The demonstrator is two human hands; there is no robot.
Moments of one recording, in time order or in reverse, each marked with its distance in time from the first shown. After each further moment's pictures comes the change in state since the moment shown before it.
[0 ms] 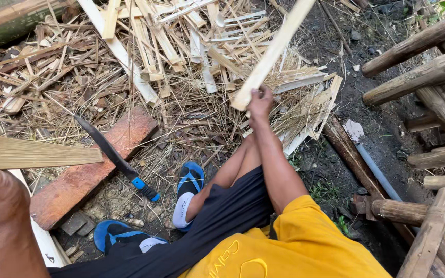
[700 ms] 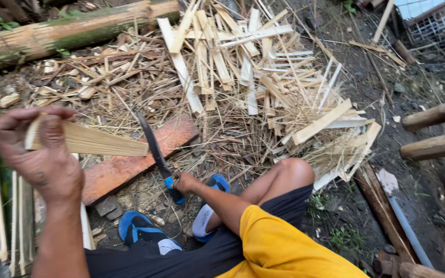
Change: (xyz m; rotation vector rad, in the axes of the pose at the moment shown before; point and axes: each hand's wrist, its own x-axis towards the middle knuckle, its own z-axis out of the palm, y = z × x) left_hand 0.005 0.057 -0.018 -0.335 0.299 0.015; right_hand -0.307 0.169 0.180 -0.987 -1.225 -0.119
